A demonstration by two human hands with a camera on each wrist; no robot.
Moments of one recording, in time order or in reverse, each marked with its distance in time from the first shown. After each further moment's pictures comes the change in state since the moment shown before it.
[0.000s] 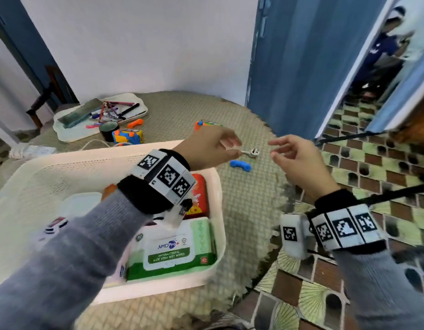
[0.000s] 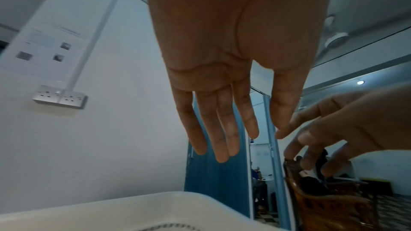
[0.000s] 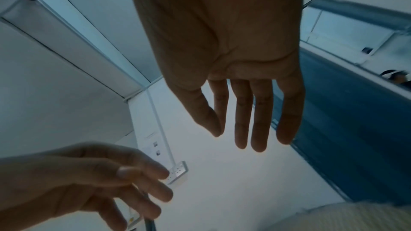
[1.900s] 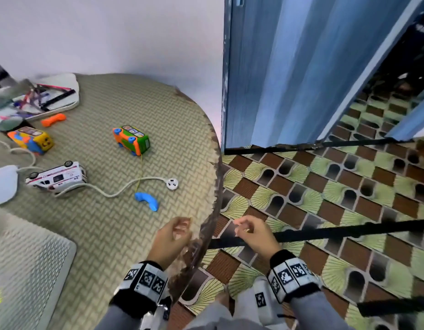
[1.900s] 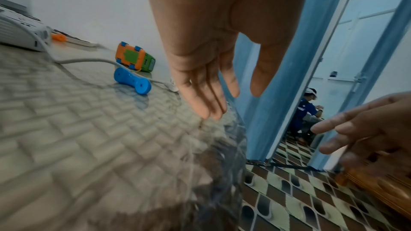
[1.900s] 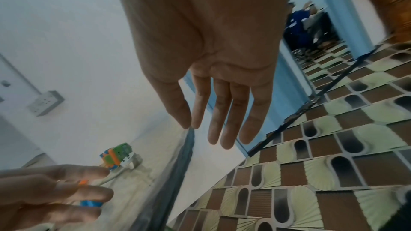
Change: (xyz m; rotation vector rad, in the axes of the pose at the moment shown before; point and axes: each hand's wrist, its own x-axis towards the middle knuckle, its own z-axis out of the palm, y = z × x) left_hand 0.226 -0.017 0.310 -0.480 0.264 -0.687; right_hand 0.195 0.338 -0.106 0.034 -0.559 0.386
